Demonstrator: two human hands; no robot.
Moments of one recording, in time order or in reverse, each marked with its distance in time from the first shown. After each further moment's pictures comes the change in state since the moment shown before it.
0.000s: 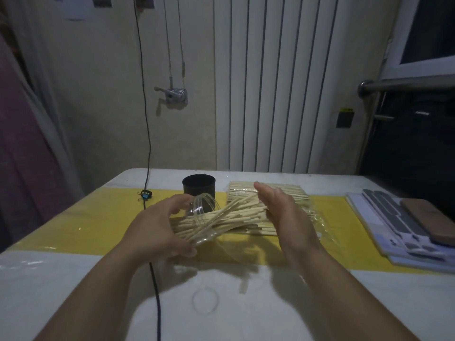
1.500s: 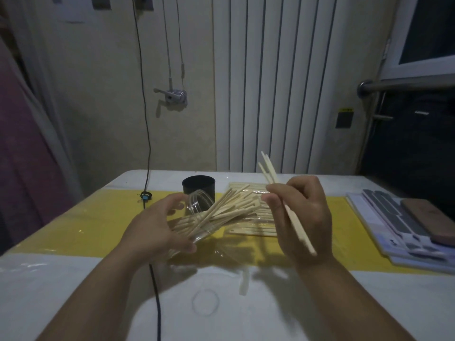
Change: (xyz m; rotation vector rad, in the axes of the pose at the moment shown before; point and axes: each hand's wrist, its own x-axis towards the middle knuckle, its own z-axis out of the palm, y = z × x) left_hand 0.000 0.003 0.000 -0.089 0.030 -0.066; right_hand -0.008 -0.011 -0.008 -0.723 0.422 -0.948
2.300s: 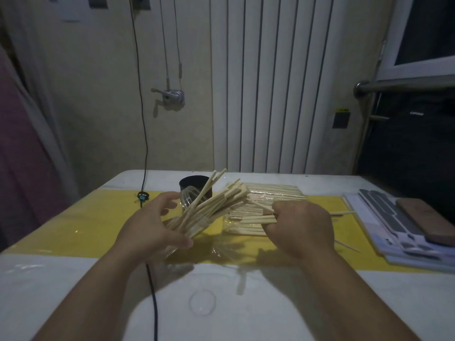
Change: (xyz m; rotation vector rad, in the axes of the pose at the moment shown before) left_hand 0.000 0.002 -0.001 -0.087 0.038 -0.038; right_hand 0.016 -0.001 -0.010 -0.728 -0.789 0.277
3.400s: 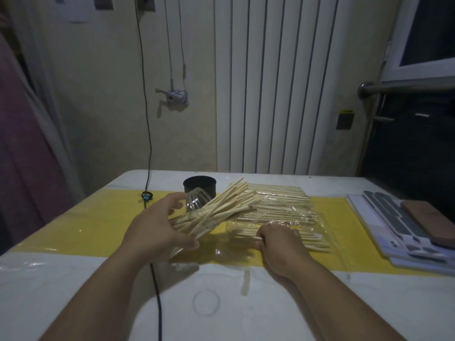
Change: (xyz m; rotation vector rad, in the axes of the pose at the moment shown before) left_hand -0.001 -0.002 0.002 0.106 0.016 0.037; right_hand 0.005 0.000 0.080 0.211 -0.297 -0.046
